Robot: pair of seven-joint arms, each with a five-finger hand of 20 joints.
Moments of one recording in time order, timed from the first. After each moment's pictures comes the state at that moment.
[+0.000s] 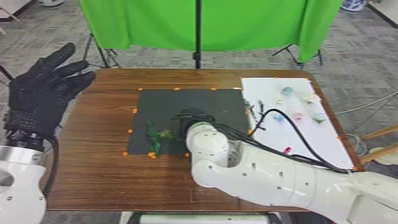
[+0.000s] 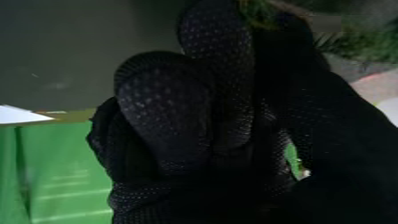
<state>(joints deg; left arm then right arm) 126.9 -46.5 -107.9 -134.2 33.3 13.3 12.9 -44.9 -69.0 12.7 -97.2 -108.1 -8.5 62.2</state>
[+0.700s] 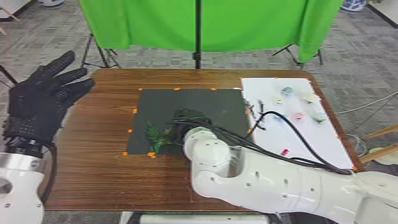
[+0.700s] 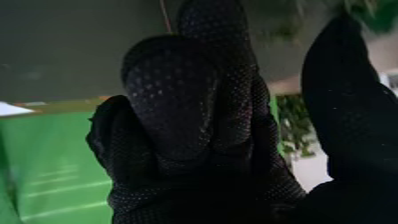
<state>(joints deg) 130.9 -47.6 -110.1 -135.4 33.4 13.5 12.6 -44.1 -66.8 9.7 -102.6 -110.1 -3.0 61.5</state>
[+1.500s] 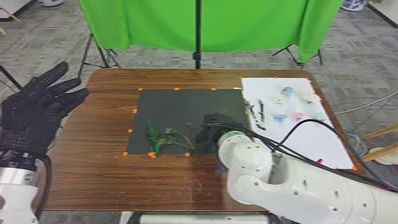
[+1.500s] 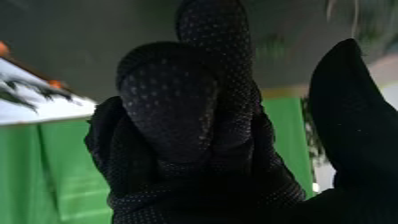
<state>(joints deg) 136.9 -49.7 -112.4 -137.9 33.7 14.7 13.5 -50.1 -52.8 15.9 -113.5 -107.4 -6.7 61.7</state>
